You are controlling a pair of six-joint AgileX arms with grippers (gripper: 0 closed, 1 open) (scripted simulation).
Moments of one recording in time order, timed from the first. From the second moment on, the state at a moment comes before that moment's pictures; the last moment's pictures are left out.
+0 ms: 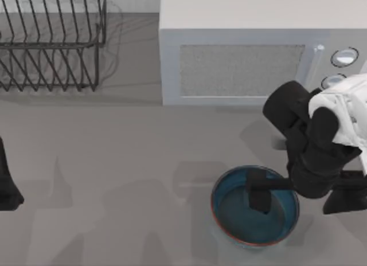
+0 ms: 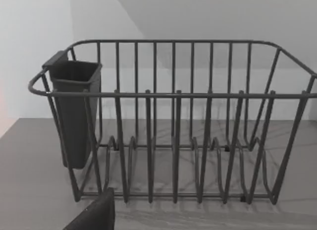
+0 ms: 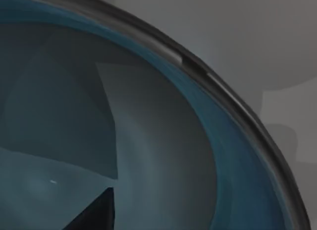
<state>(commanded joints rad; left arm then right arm) 0.00 0.00 0.00 0.00 0.00 0.00 0.57 1.79 1.01 -0.79 0.00 0.58</state>
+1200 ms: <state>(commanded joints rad) 0.00 0.00 0.00 0.00 0.00 0.00 0.57 1.79 1.01 -0.79 0.00 0.58</state>
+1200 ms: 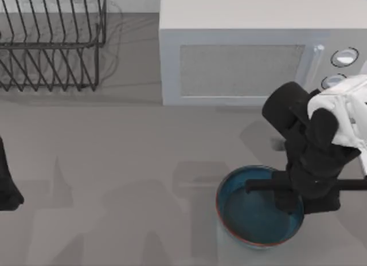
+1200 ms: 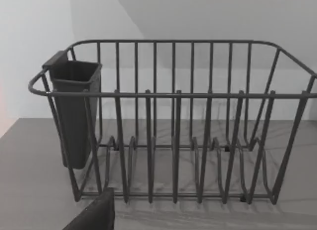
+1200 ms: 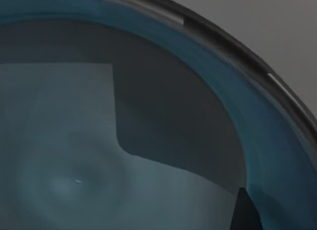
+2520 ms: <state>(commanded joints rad) 0.00 0.00 0.00 0.00 0.00 0.00 0.57 1.65 1.47 -1.39 0.00 0.58</state>
